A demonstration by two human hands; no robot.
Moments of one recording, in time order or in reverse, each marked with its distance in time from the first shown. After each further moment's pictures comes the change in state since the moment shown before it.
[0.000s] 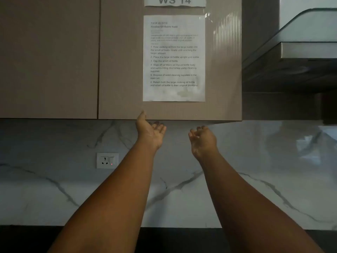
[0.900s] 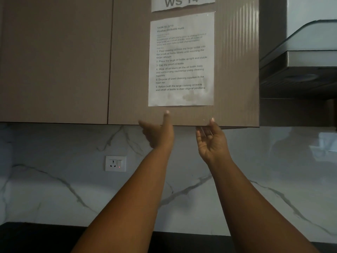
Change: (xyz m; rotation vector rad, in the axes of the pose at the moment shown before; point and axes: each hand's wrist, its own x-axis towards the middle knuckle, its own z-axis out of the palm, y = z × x) left_hand -0.024 -0.018 0.015 0.758 0.317 0.467; right_hand -0.020 -0.022 0.006 0.177 -0.140 0.035
